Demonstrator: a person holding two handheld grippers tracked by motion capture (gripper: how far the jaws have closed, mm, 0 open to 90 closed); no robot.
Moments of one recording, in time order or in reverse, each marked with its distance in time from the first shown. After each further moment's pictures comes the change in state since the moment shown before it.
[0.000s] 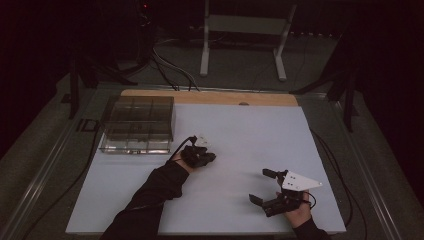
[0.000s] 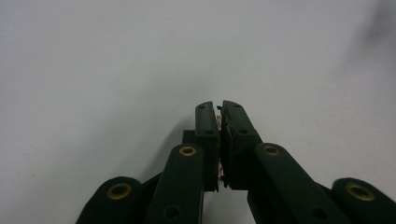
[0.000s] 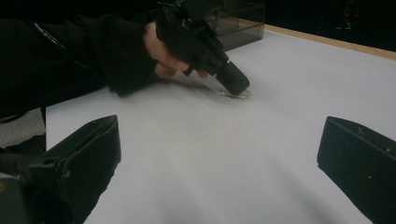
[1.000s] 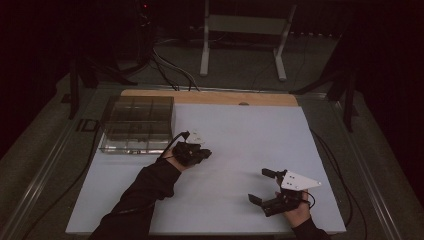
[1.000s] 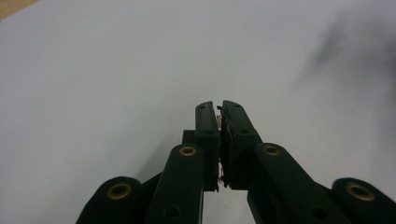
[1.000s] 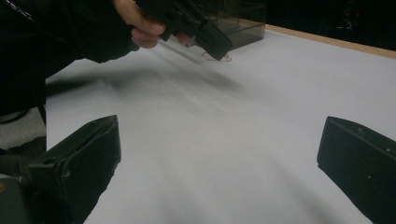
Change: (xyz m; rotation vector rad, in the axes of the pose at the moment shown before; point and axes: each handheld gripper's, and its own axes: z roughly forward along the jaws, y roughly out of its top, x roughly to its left) left arm -0.007 0.015 -0.051 -0.026 0.015 0.025; right arm 0.001 0.001 0.002 -0.002 0.001 0.000
